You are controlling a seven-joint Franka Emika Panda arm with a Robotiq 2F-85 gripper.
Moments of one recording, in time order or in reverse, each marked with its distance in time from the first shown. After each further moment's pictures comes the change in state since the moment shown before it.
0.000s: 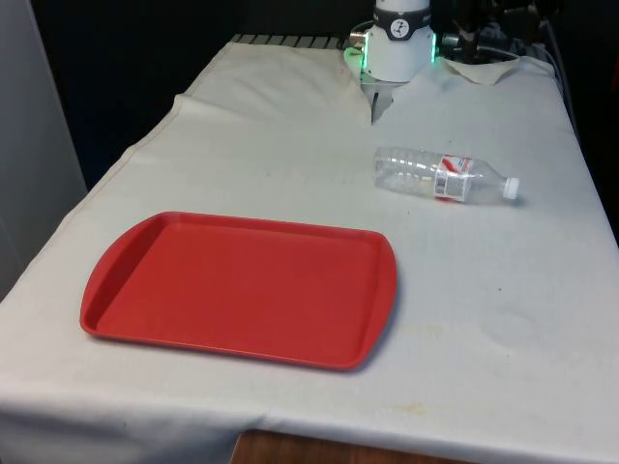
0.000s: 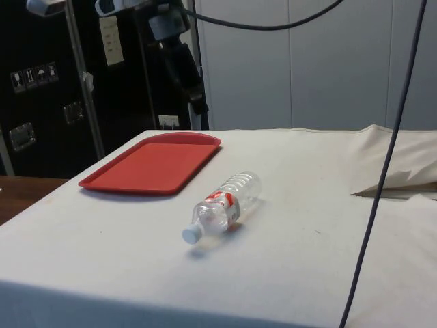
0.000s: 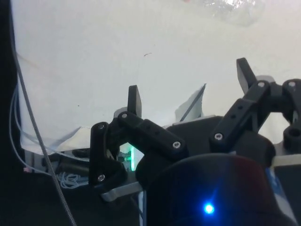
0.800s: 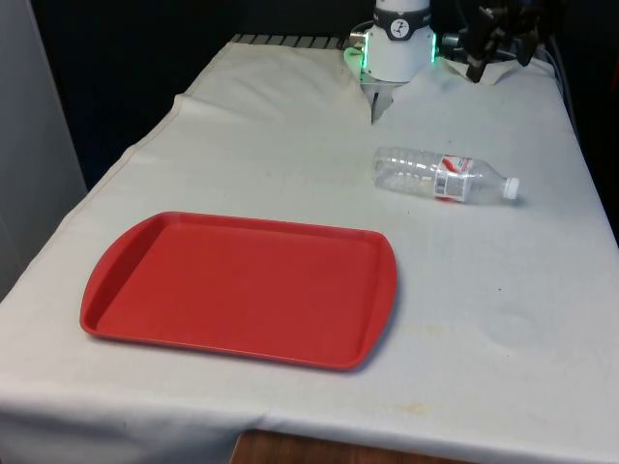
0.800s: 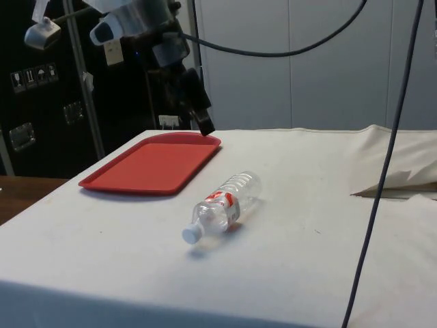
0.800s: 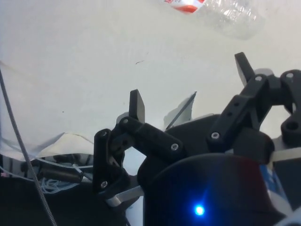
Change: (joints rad) arm 0.008 0.067 0.028 -0.002 -0.066 0.032 -0.111
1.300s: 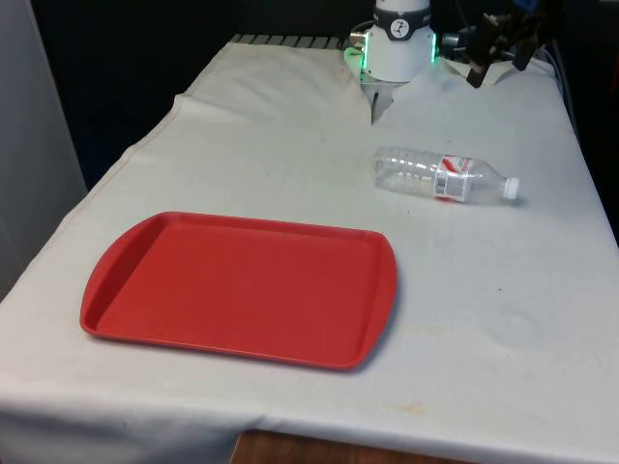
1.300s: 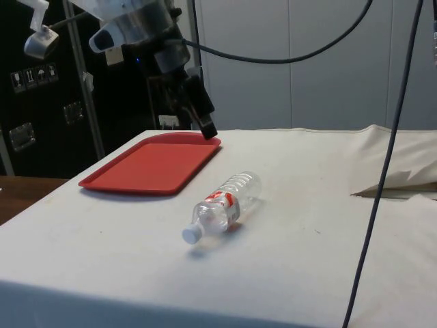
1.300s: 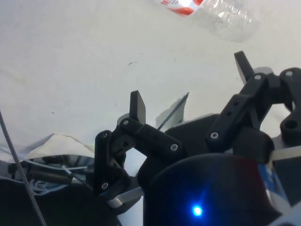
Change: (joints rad) arm 0.003 0.014 0.012 0.001 -0.037 0.000 -0.025
